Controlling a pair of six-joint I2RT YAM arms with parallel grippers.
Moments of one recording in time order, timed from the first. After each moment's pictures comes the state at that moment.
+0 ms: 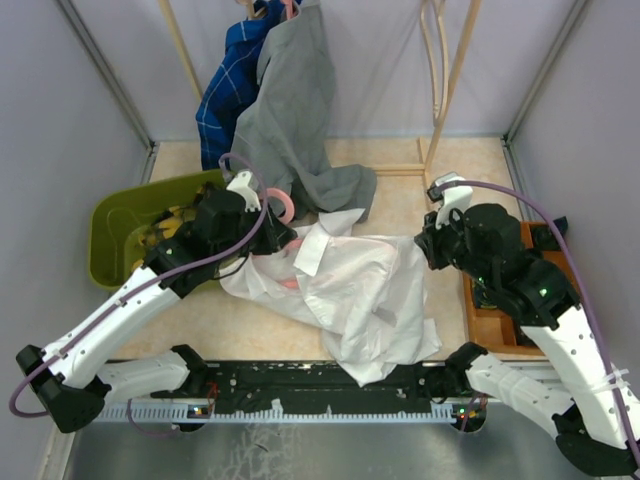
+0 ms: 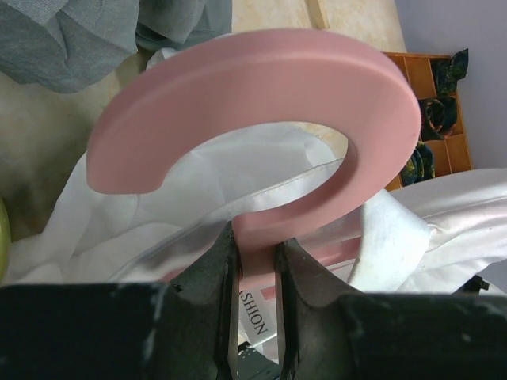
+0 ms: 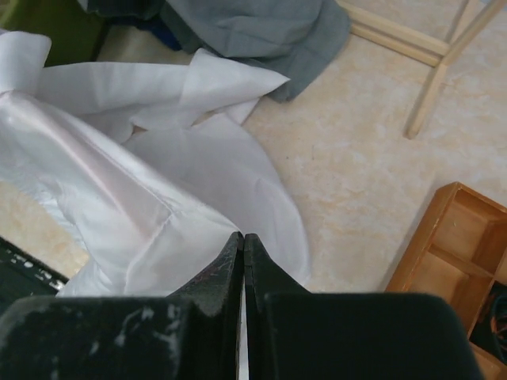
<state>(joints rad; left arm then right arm) -0.75 1.06 1.12 -0.52 -0.09 -0.66 0.61 0.79 1.24 -0.91 0.09 0.07</state>
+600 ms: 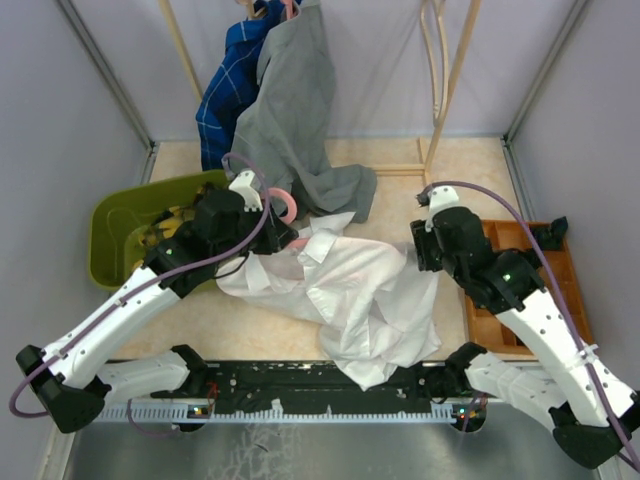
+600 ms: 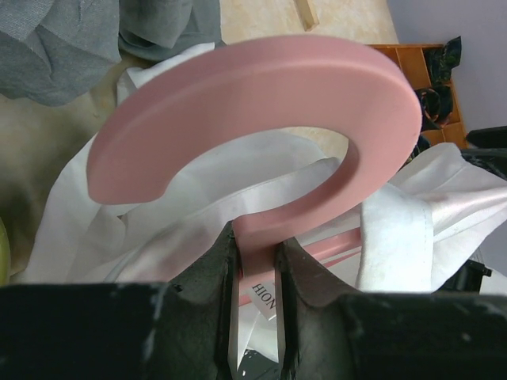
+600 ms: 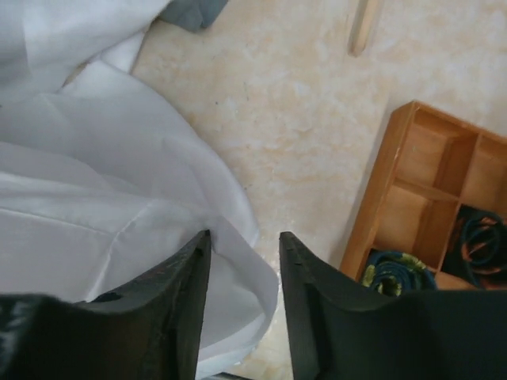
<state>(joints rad) -0.75 1.06 1.12 -0.50 -0.06 -0.61 0.61 0.86 1.05 -0.88 0.32 0.13</state>
